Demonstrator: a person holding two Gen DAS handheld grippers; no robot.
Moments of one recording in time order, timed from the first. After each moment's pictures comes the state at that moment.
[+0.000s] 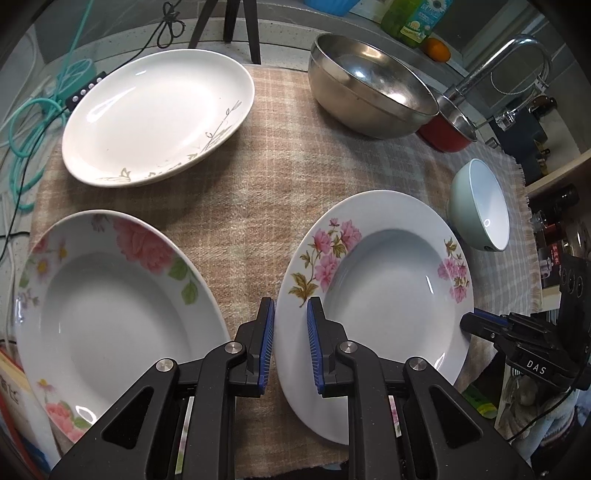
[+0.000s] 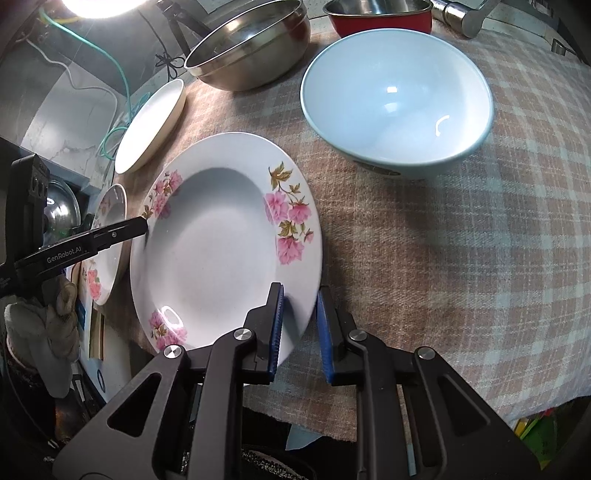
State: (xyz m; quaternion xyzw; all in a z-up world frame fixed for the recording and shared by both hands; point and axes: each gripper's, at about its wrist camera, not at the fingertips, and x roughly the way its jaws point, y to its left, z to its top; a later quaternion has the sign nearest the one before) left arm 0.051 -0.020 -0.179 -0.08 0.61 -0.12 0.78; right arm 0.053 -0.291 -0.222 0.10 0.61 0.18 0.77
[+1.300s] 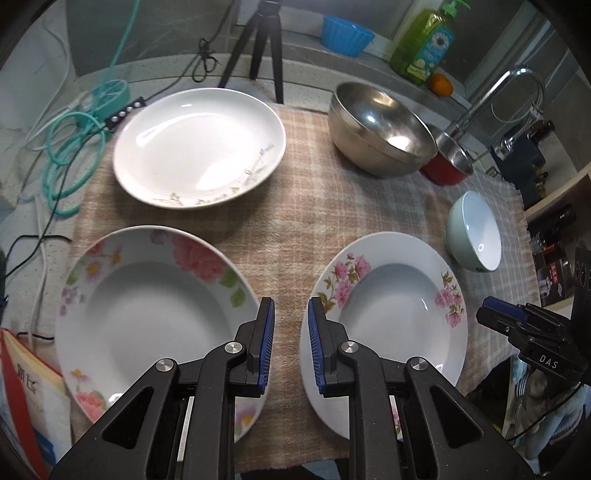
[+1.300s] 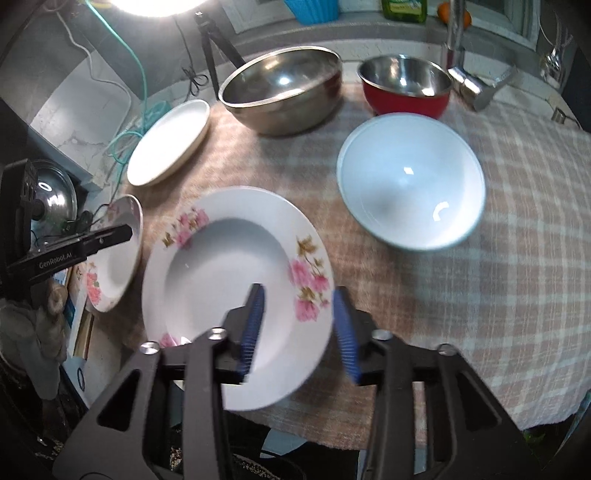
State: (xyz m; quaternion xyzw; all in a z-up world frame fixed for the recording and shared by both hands) left arm 0.037 0.008 -0.145 -0.09 0.56 -0.09 0.82; right arm 0.057 -0.275 -0.172 0.04 0.55 0.18 0.81
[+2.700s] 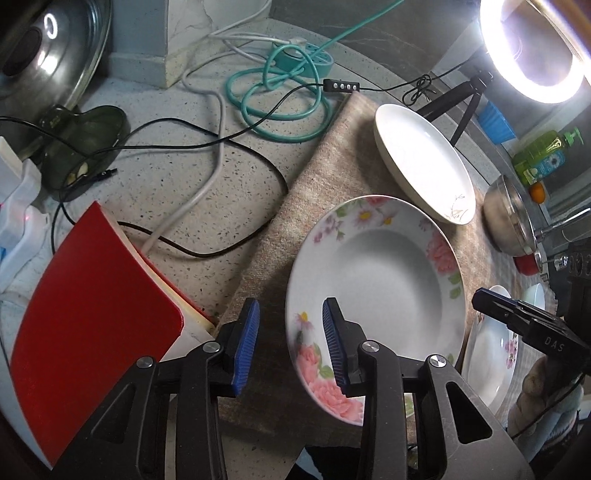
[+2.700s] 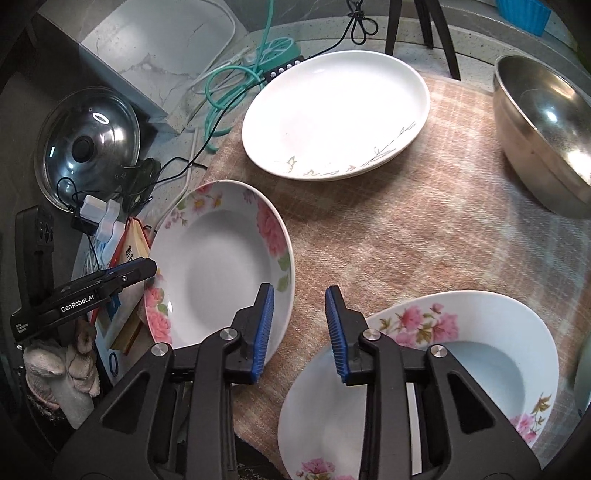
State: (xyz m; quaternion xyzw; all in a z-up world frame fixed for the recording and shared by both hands) left arm -0.026 0.173 -0.178 -0.23 0.55 0.08 0.80; right arm 0.107 -0.072 -0.206 -0.02 0.59 0.35 0.73
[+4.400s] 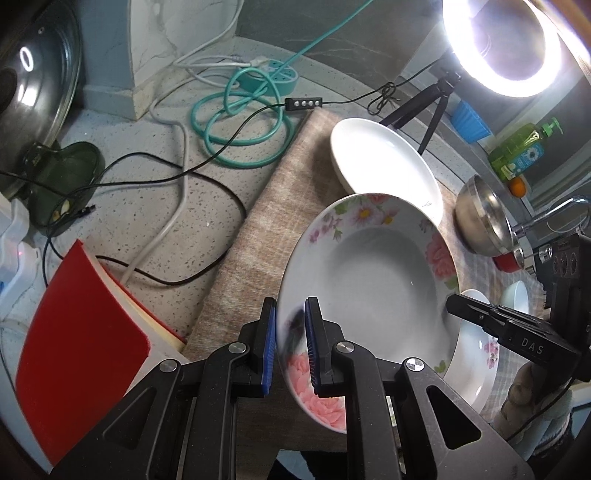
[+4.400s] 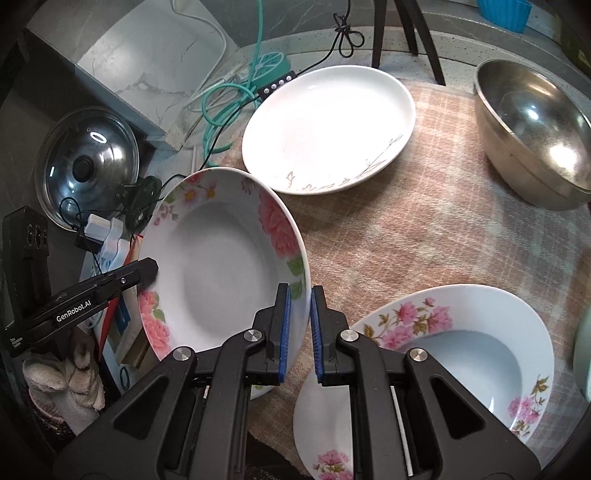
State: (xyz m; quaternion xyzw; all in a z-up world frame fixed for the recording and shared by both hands) left arm -0.009 0.154 -0.150 -0.22 0.53 0.05 0.82; right arm 0.110 -0.082 -0.189 0.01 0.58 0.33 0.74
